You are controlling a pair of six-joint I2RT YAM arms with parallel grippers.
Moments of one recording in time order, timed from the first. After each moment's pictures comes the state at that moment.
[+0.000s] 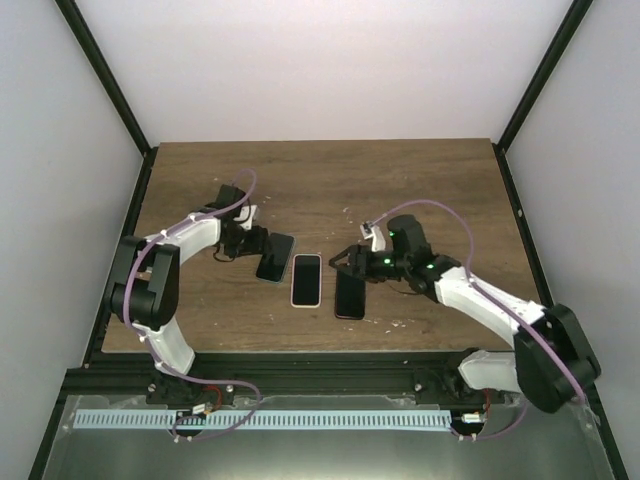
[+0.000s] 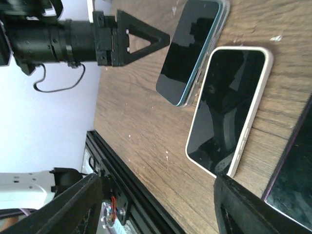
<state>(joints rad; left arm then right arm) -0.25 1.75 1.09 -0.57 0.26 -0.26 0.53 1.20 0.67 -0.08 -0.65 0.77</state>
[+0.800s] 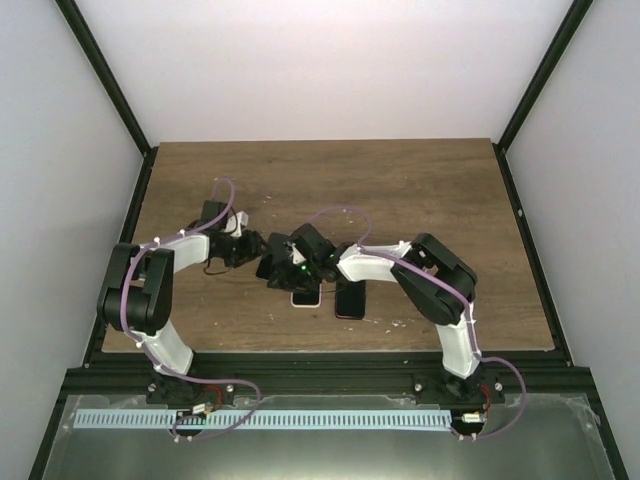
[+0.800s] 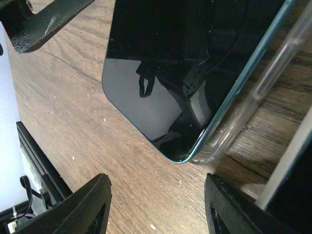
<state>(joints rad) -0.16 1.70 0.86 -0.24 0.51 -0.48 0.89 1.99 1.19 -0.07 -0.46 0.88</state>
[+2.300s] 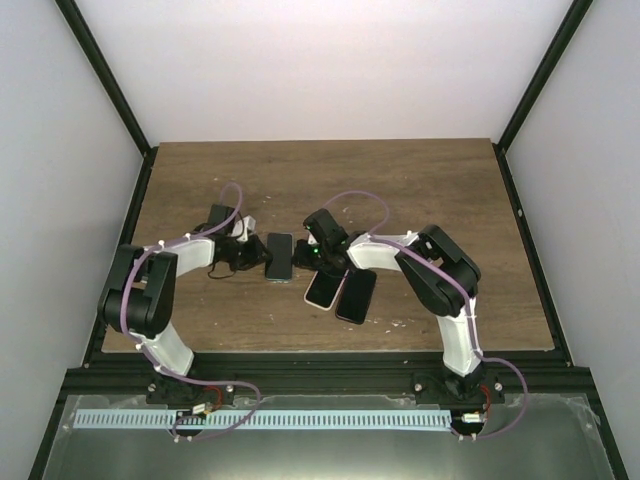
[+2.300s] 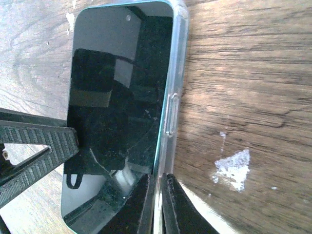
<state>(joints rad) -0.21 1.68 0.82 -0.21 0.53 -0.50 0.77 2.02 1.21 -0.05 -0.28 0.81</state>
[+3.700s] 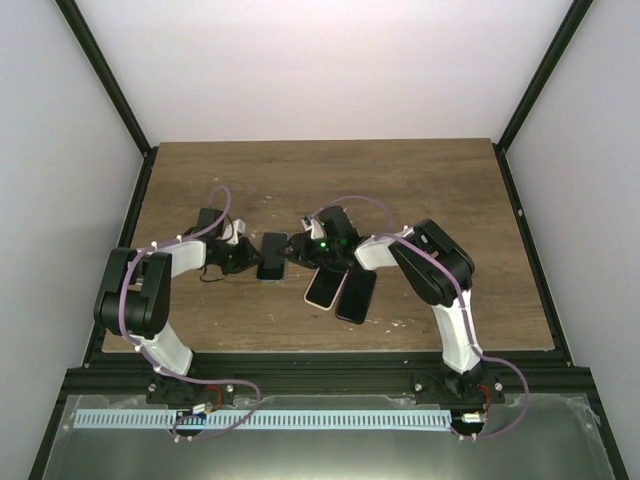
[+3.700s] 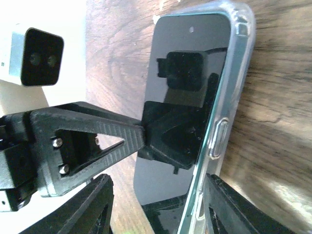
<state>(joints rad) -0.14 1.67 0.78 -0.22 0.55 -0.48 0.70 2.10 1.13 0.38 -0.64 0.96</state>
